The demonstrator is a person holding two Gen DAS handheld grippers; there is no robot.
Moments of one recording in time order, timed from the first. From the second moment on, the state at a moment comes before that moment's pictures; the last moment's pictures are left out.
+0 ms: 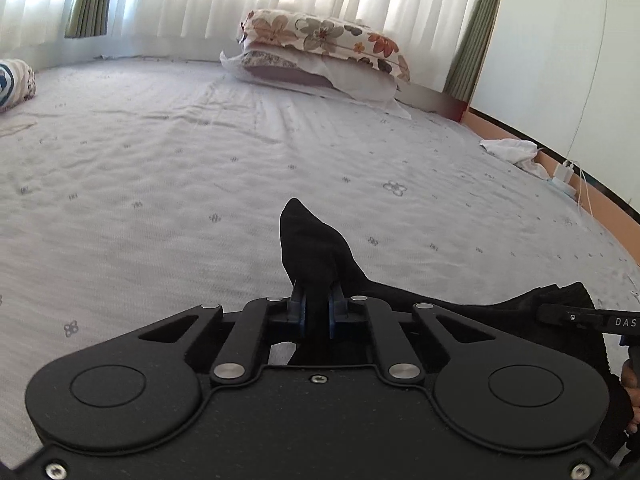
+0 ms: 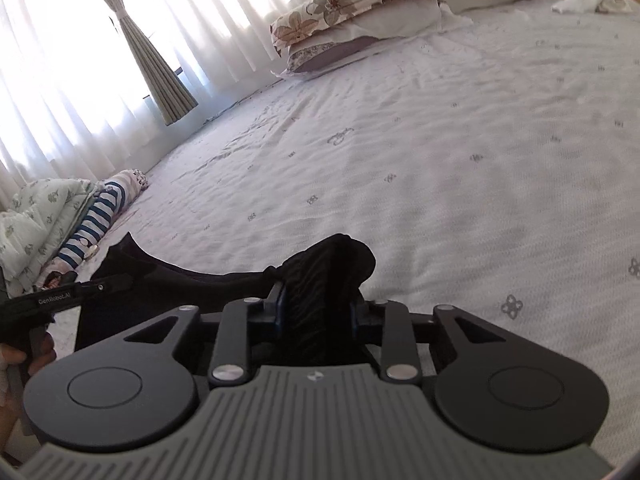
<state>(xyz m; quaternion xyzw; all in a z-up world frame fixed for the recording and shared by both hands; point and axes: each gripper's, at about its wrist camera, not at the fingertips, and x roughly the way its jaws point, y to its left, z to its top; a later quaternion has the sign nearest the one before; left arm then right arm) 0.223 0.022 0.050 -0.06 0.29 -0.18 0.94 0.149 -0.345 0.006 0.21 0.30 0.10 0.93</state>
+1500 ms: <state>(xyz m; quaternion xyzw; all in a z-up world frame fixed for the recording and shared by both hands) 0.246 0.007 0.035 0.04 0.31 -0.06 0.95 0.161 -0.307 0.033 0.01 0.27 -0.04 0.96</state>
